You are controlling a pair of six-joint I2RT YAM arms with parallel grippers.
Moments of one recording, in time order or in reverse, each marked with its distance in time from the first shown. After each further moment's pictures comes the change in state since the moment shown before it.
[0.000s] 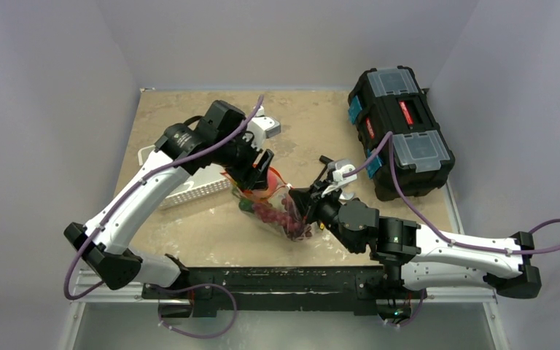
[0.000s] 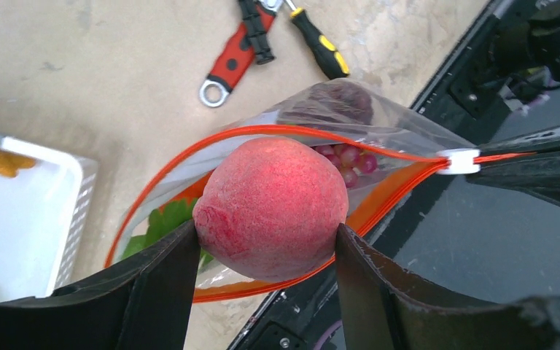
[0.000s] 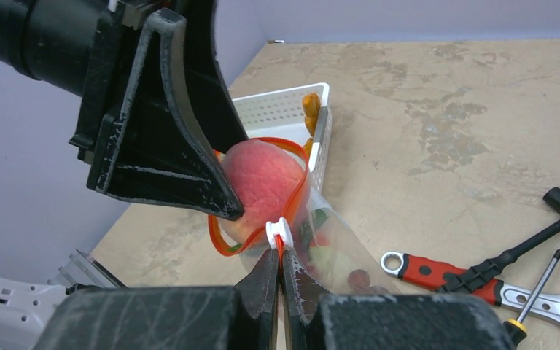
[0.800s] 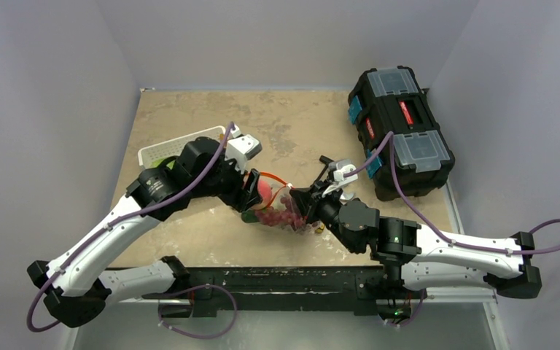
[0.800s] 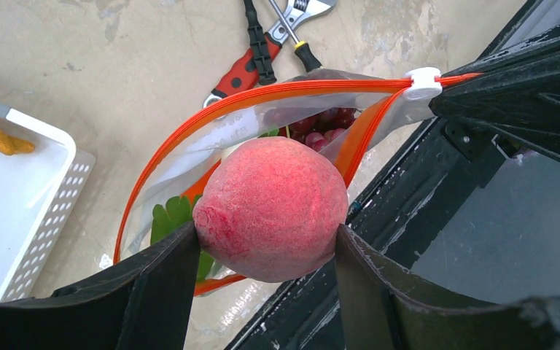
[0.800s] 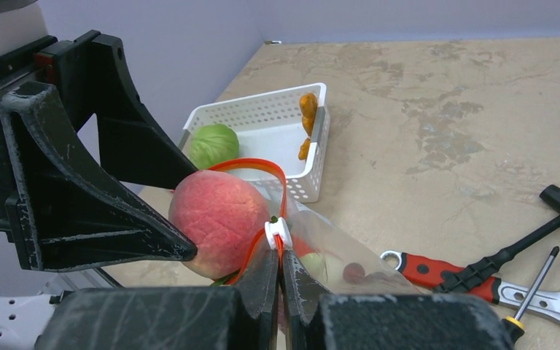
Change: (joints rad) left arm -0.125 -0.335 -0.333 0.238 -0.165 -0.187; right arm 0.000 -0.003 0.000 -0.002 0.011 0.004
